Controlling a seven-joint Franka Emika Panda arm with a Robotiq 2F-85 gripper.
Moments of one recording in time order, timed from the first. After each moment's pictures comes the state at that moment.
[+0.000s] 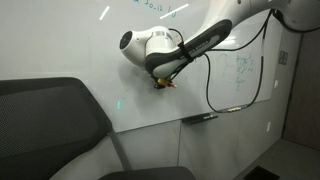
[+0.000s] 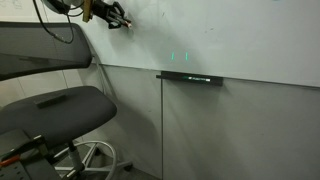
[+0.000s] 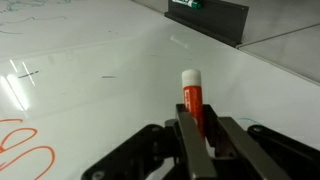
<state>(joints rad) 0.45 0.44 0.20 -1.54 -1.22 1.65 0.61</state>
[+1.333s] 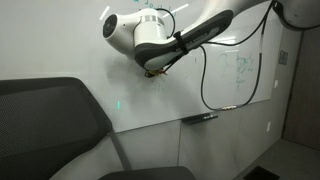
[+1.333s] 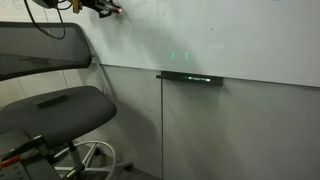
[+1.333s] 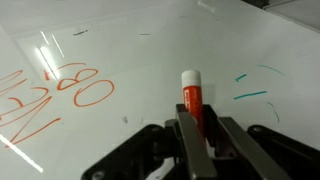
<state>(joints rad) 0.53 0.43 0.23 -1.48 -1.37 1.58 0.61</state>
